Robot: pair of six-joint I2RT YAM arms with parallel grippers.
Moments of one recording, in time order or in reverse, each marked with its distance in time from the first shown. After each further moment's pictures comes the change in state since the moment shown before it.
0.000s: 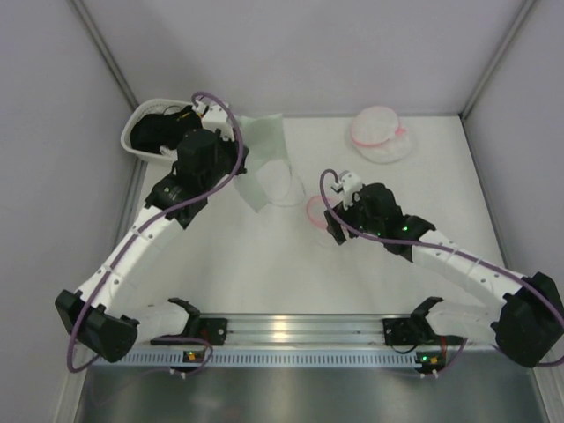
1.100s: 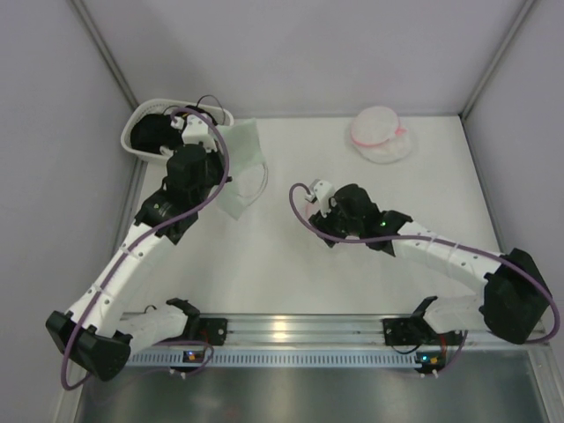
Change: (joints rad) left arm 0.020 -0.137 -0.124 -0.037 -0.204 -0.044; right arm 0.121 0.134 0.097 -0.018 0.008 -0.102
